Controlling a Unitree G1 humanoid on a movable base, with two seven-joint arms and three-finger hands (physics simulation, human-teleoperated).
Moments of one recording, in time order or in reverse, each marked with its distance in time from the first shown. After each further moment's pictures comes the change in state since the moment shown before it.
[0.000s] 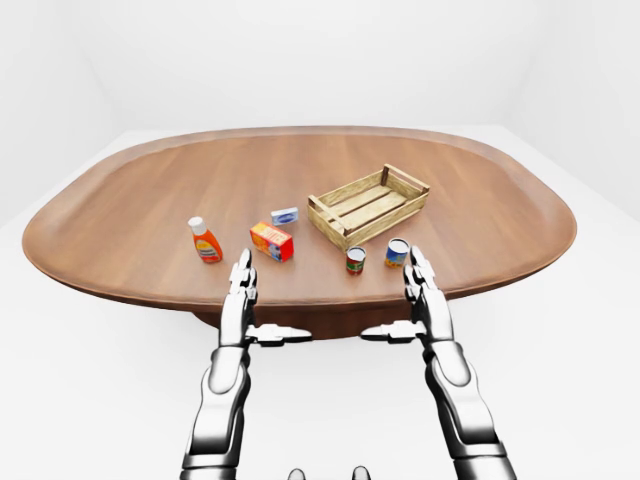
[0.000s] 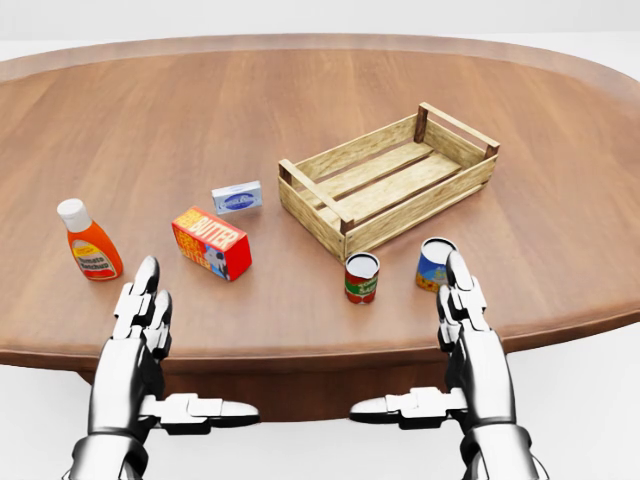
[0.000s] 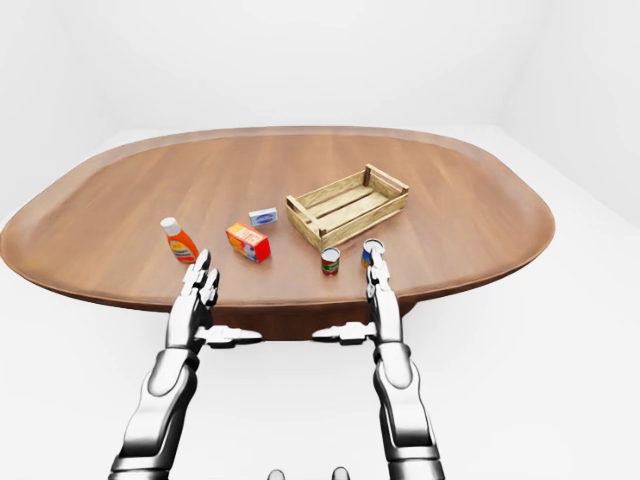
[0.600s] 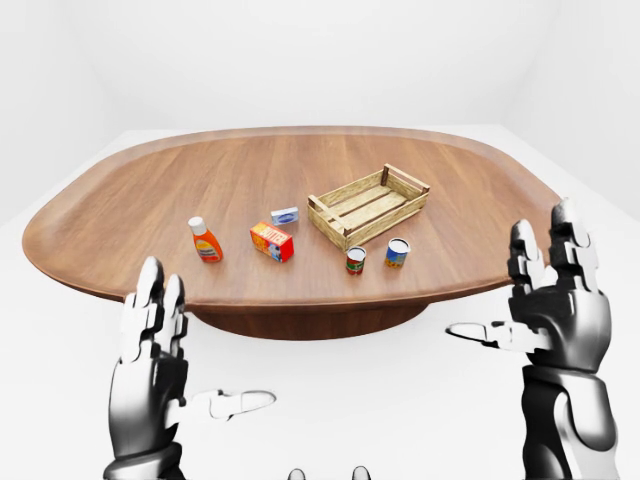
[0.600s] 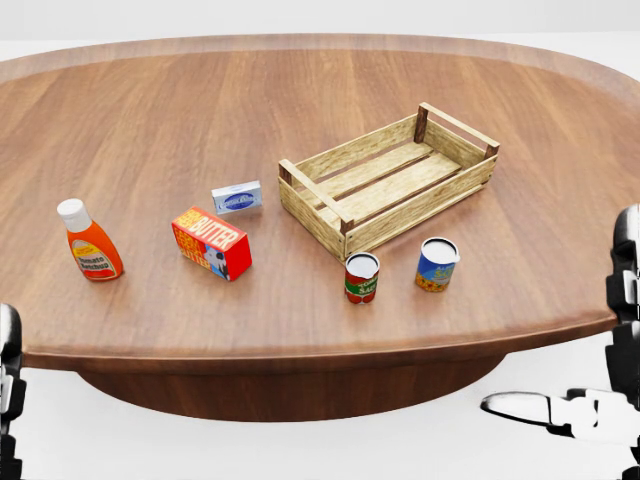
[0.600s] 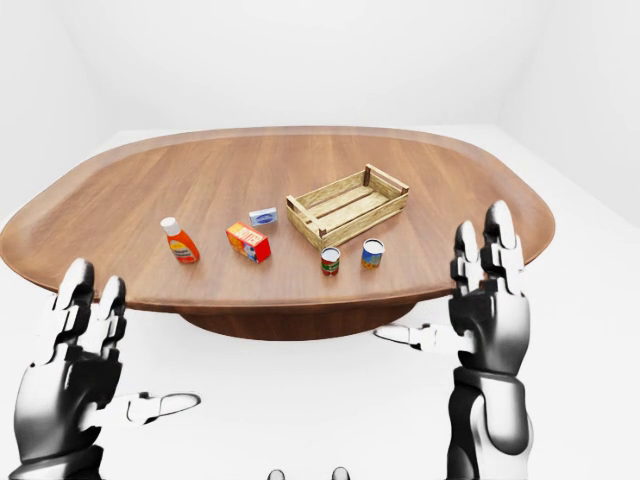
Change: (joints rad) left arm 0.536 -0.110 0.097 -0.787 -0.005 -0.034 -0.135; right arm 0.174 0.015 -0.296 -0.662 0.254 0.088 0.107
